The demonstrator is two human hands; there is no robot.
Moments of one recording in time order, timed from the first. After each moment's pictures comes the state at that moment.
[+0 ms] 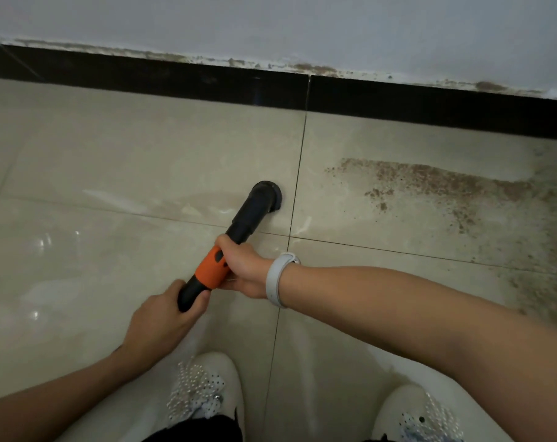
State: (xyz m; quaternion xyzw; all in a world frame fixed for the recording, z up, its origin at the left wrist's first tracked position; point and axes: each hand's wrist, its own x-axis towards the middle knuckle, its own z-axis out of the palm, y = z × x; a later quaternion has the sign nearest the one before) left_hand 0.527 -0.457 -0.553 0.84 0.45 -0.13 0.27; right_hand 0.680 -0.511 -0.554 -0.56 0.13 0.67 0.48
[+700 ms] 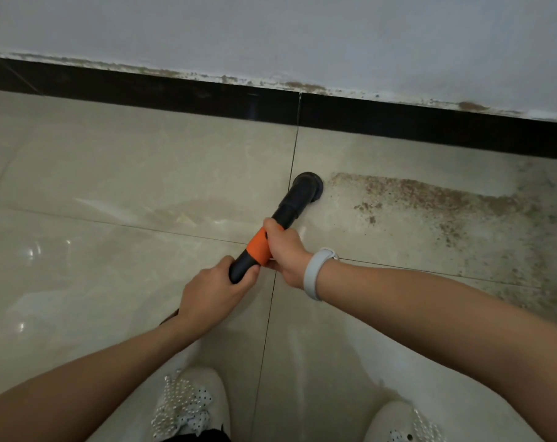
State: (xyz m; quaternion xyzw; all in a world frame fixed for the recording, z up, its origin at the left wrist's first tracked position) left_hand 0.619 -0.488 -0.559 0.85 0.40 -0.11 0.31; right_hand 0.748 -0.543 -0.566 -0.68 0.13 0.51 0.51
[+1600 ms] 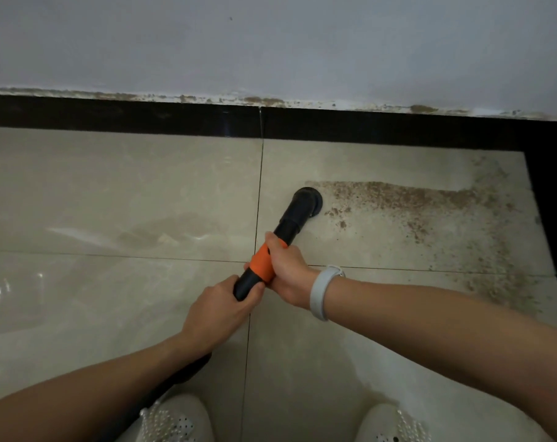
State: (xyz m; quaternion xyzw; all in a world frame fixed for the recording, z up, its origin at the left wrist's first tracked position) left_hand 0.647 -0.516 -0.561 0.82 0.37 -0.14 0.41; right_hand 0.766 -0.580 -0.577 -0.58 0.23 0.51 0.60
